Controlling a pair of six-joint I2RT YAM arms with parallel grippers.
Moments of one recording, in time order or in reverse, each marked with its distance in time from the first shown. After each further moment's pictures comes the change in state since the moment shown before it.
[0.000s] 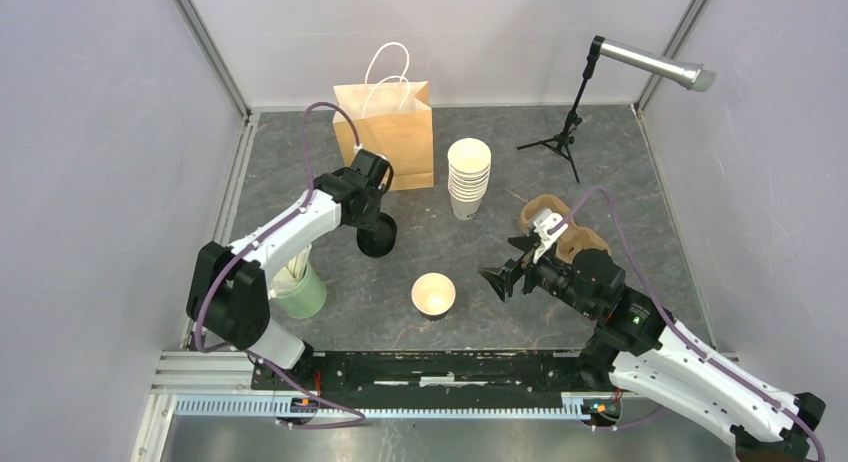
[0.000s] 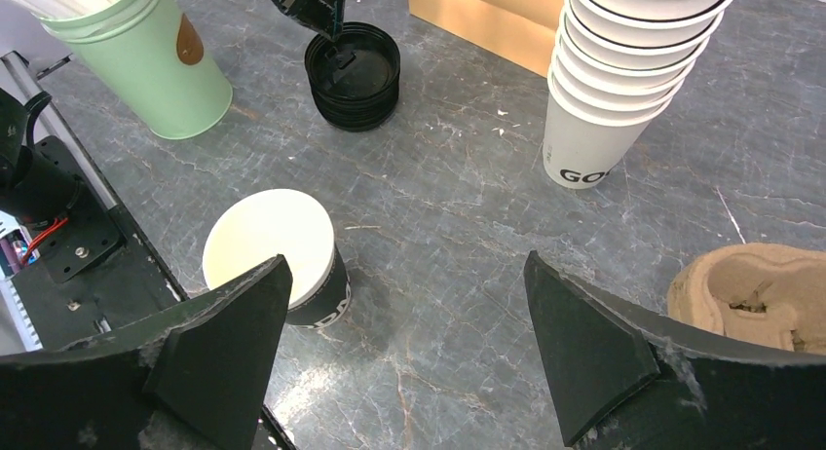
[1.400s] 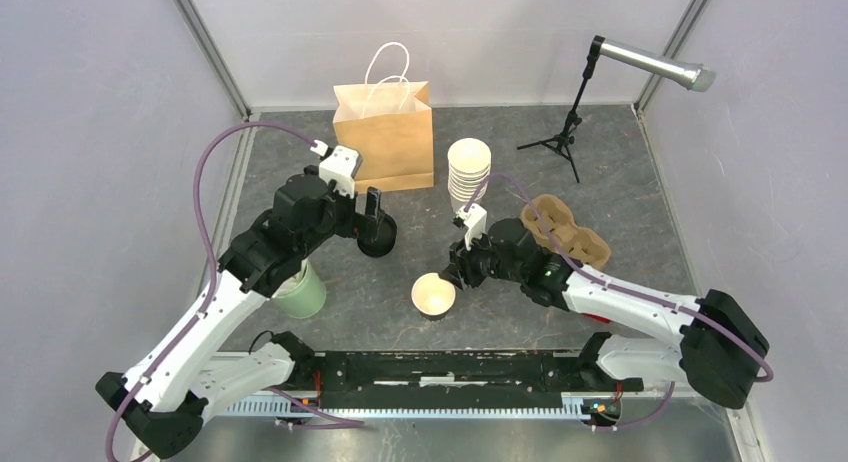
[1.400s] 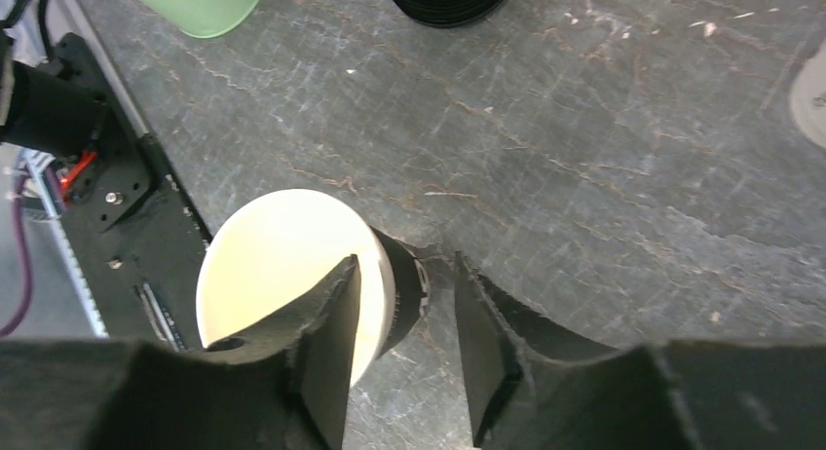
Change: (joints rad) left arm -0.117 -0.625 -0.088 0.112 0.137 0.143; right arm -0.002 0.652 0.074 0.282 -0.252 0.127
